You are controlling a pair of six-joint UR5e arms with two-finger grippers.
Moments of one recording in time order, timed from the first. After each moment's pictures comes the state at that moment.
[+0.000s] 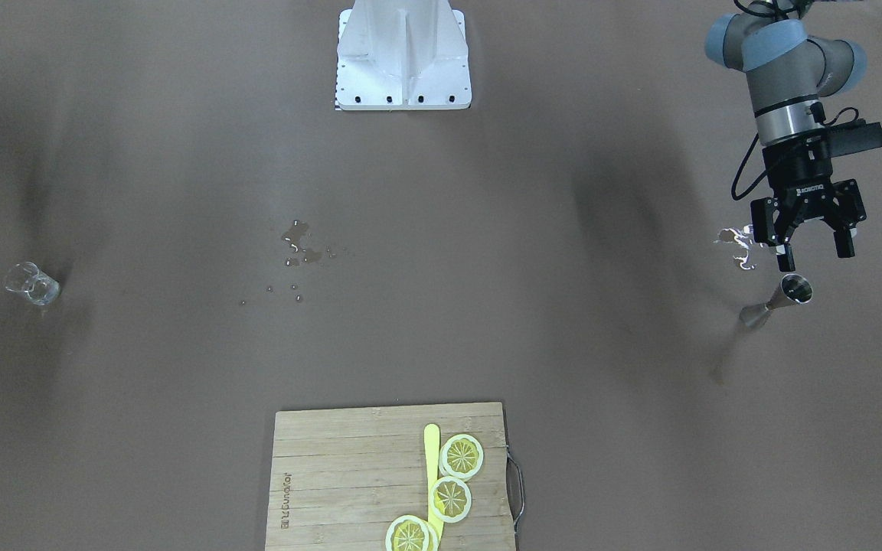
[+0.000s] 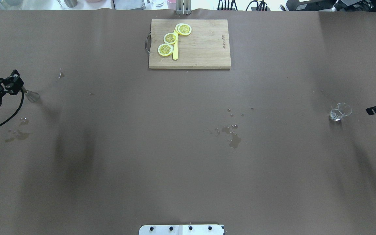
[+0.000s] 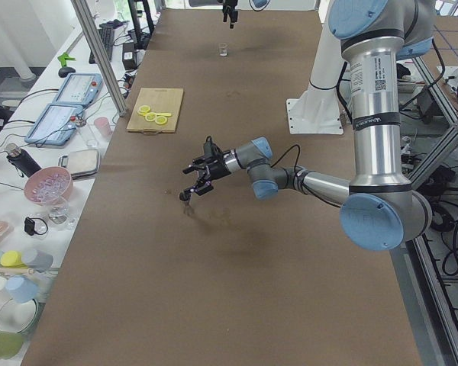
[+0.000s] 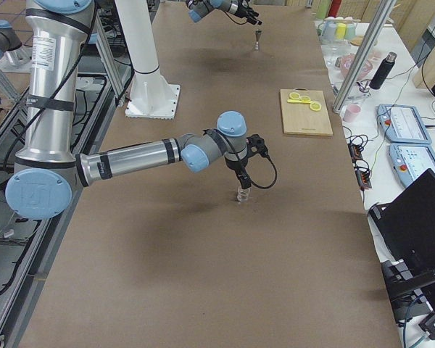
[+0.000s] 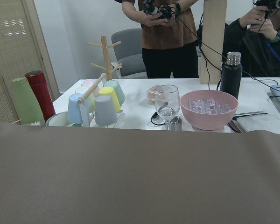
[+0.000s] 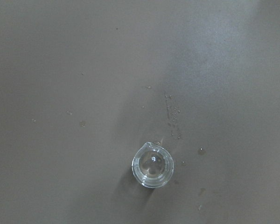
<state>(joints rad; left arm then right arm) -0.60 -1.42 -1.77 -2.52 -0.83 -1.25 1.17 -1.77 1.91 -1.06 2.26 0.21</state>
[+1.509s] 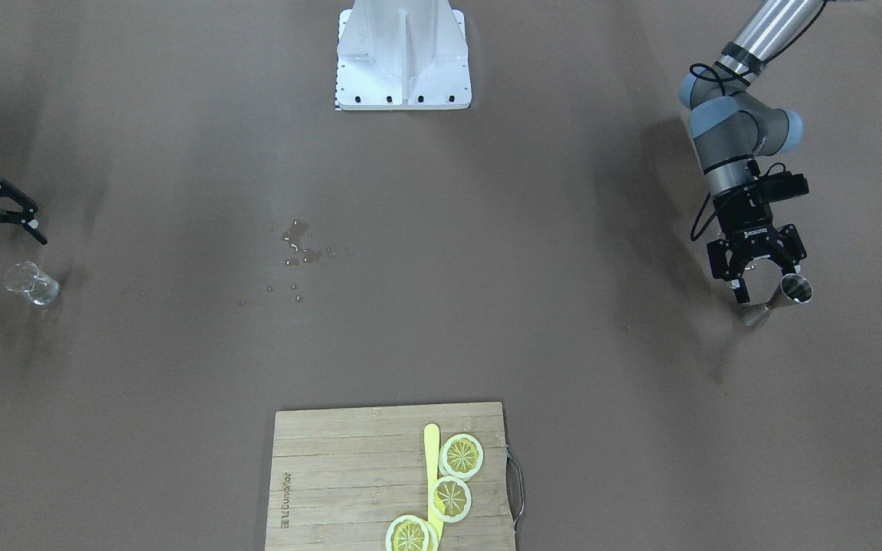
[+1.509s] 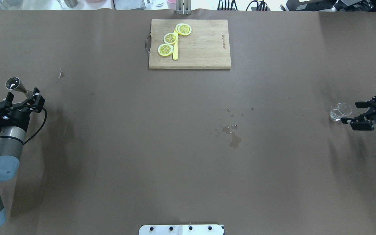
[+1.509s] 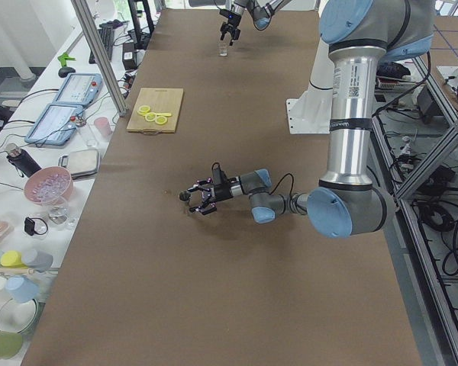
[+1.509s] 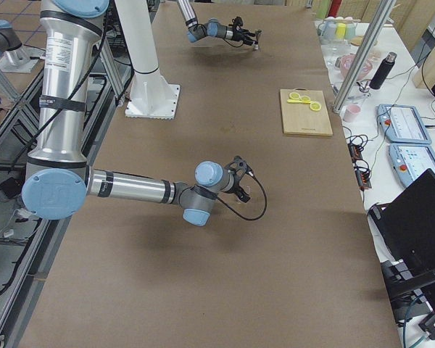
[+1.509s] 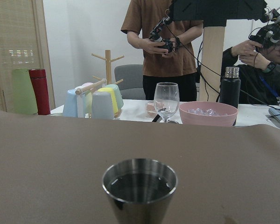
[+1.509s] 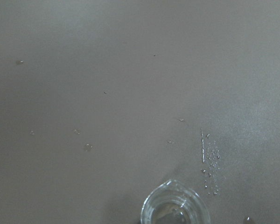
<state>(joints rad) -0.46 -1.58 -1.36 -2.74 -0.59 -1.34 0.98 -1.72 1.47 -0.18 2.09 0.42</state>
